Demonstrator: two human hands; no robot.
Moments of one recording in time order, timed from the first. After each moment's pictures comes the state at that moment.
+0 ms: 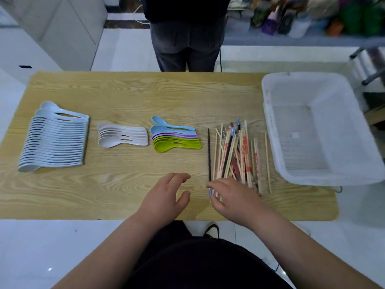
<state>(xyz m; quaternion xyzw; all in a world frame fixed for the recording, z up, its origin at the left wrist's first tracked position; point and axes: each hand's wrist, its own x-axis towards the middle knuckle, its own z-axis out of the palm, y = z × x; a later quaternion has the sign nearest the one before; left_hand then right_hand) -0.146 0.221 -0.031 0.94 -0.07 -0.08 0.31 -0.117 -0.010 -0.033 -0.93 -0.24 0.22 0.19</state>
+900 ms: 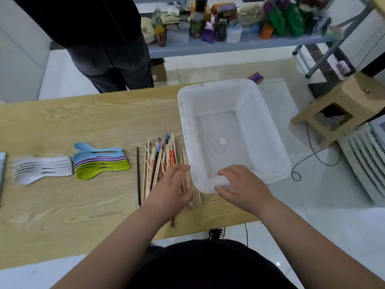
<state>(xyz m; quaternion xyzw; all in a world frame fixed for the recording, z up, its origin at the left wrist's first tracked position) -0.069 -0.003 -0.042 0.94 -0.15 -0.12 0.29 -0.078 -0.256 -0.021 -0.97 -0.11 0.13 0.19</state>
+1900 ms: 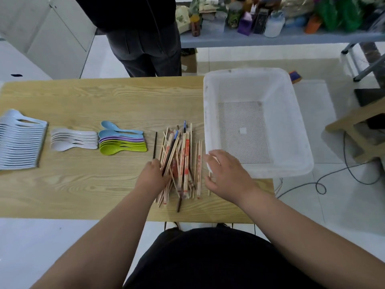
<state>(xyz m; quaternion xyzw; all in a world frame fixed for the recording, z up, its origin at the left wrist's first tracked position) -0.058 0.049 -0.094 0.94 0.19 -0.22 0.19 -0.051 -0.211 -0.040 -0.95 -0.28 0.05 0.17</state>
